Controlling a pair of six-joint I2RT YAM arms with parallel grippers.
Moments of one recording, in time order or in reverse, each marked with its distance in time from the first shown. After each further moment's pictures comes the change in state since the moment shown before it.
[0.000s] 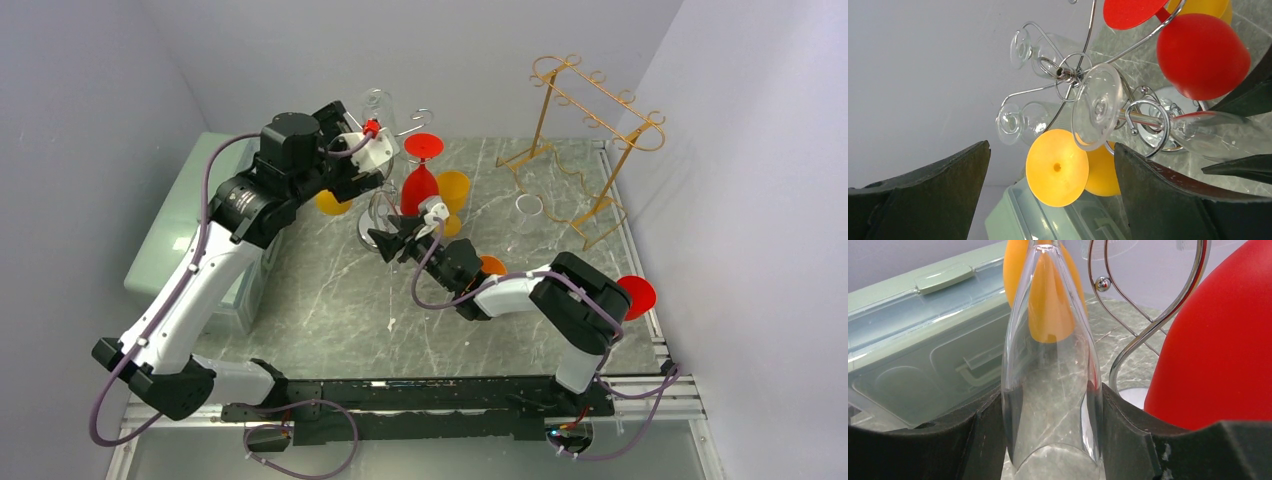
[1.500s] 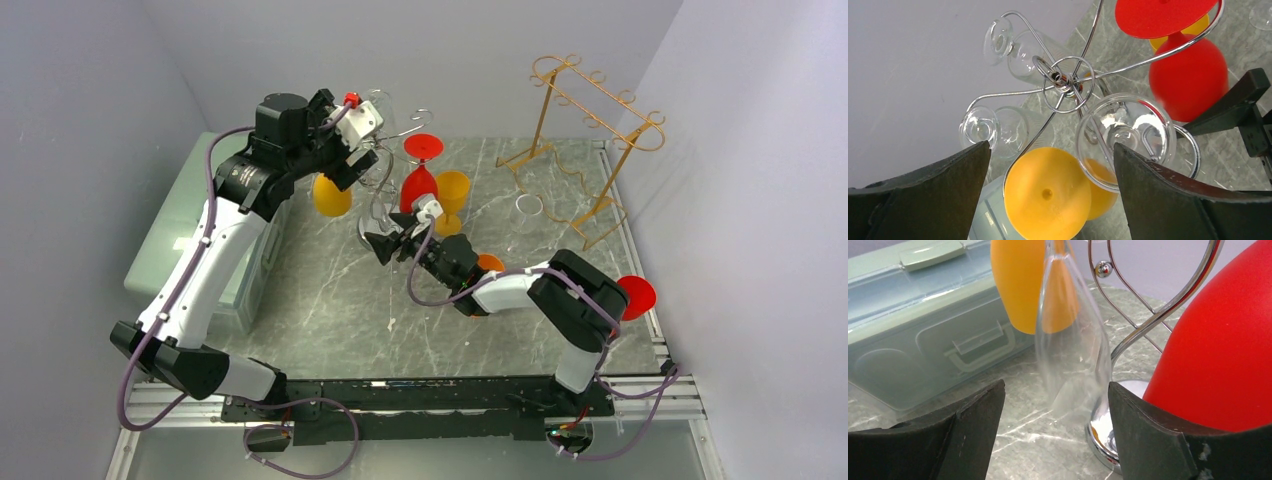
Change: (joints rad) left arm 0.166 0.101 0.034 0.017 0.224 -0.174; right arm -0.013 0.013 0.026 -0.065 -0.040 -0.033
